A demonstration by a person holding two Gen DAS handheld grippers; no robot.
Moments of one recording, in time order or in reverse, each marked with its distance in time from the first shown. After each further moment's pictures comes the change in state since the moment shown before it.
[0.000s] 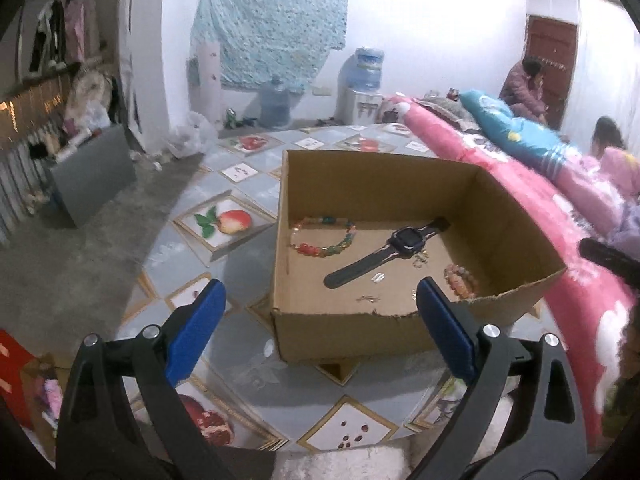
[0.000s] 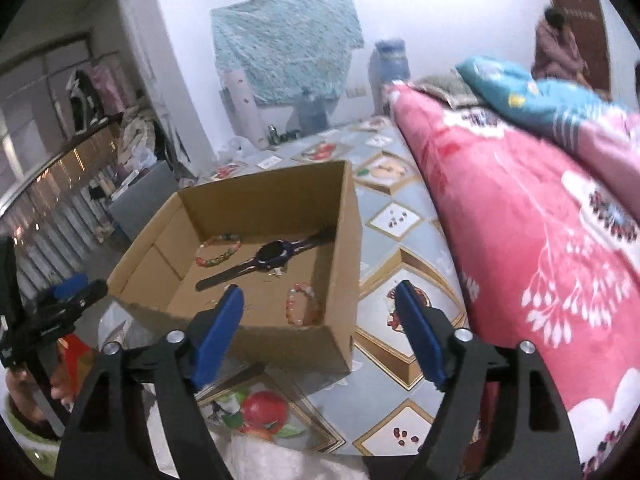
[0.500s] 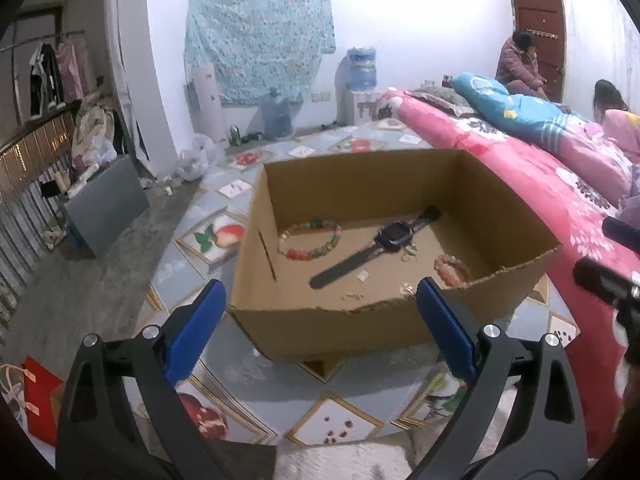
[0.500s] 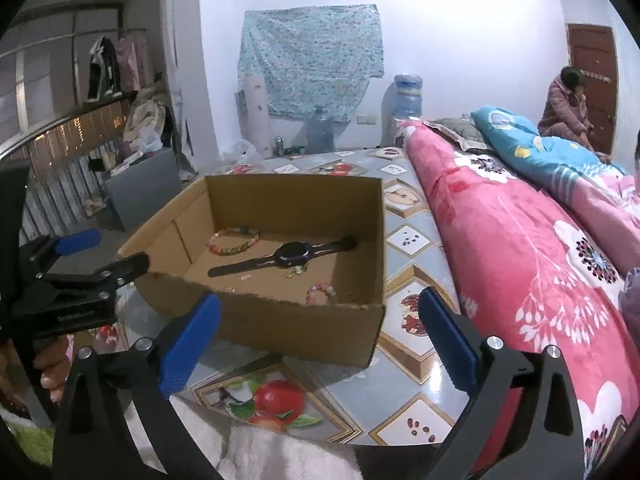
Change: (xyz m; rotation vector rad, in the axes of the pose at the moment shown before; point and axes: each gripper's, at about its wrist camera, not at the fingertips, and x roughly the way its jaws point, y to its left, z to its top) left arm -0.010 -0.049 -0.003 0.102 -0.002 0.049; right arm -0.022 0.057 -0.027 -0.158 -0.071 -0.063
